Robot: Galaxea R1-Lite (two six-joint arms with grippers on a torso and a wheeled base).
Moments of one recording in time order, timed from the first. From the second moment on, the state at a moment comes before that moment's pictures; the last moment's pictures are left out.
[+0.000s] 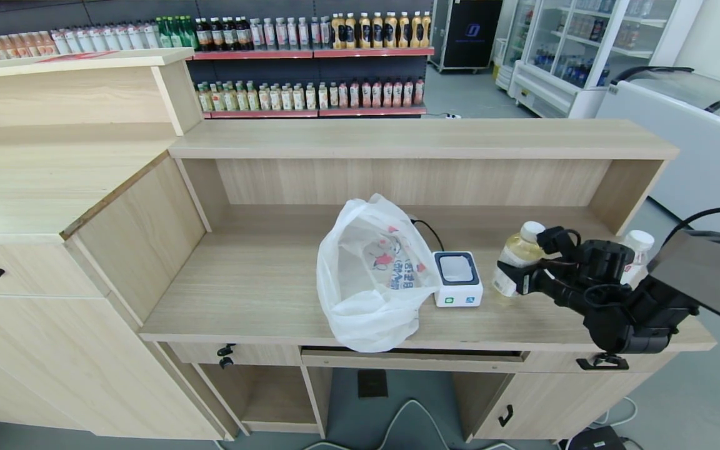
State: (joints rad) left arm 0.00 0.00 0.00 0.00 0.01 0.01; right arm -0.01 2.39 -1.03 -1.22 0.33 -0.16
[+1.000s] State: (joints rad) left arm 0.00 0.00 0.00 0.00 0.01 0.01; right arm 0.22 1.35 -0.59 -0.94 1.04 0.59
